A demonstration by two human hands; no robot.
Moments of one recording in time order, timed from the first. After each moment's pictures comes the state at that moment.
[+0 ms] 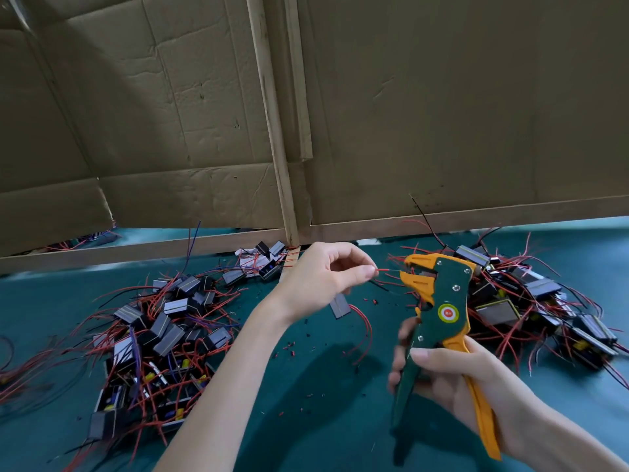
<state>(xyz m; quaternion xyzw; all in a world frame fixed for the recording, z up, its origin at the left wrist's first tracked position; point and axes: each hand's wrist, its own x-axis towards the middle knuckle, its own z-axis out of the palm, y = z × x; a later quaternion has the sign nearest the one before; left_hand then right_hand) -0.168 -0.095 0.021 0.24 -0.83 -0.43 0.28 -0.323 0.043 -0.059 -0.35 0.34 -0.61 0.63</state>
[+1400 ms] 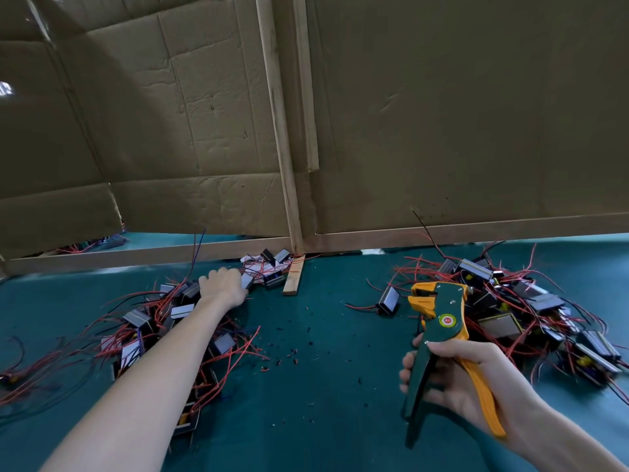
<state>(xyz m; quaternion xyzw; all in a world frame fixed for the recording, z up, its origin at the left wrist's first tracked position) -0.083 -0.260 -0.043 0.66 -0.75 0.03 -0.01 -0.346 0.031 -0.070 -0.21 0.40 -0.61 0.66</state>
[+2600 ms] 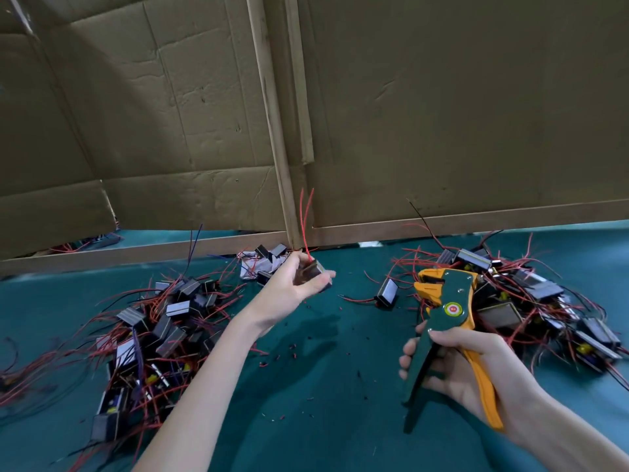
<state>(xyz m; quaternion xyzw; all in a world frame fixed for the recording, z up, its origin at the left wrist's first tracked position) -0.142 -0.146 -0.021 0.31 -0.72 -0.54 0.29 -0.340 0.035 -0.064 -0.23 0.40 -0.64 0.61</state>
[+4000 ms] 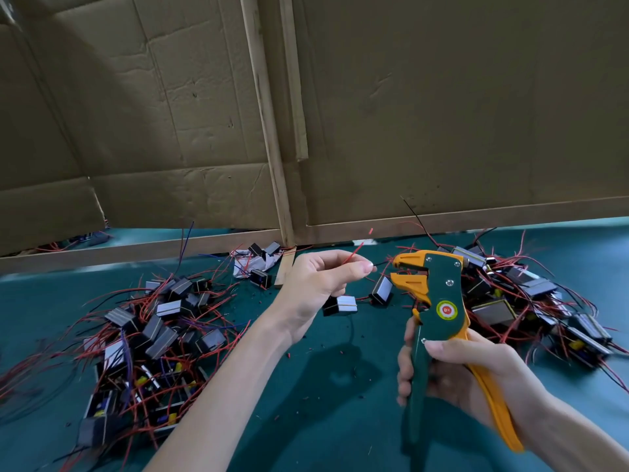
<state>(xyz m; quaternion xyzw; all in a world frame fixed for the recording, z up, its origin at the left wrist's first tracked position) -0.175 -0.088 0.010 0.24 -0.68 -0.60 0.35 -0.335 0.046 -0.046 -0.36 0.31 -0.59 0.65</state>
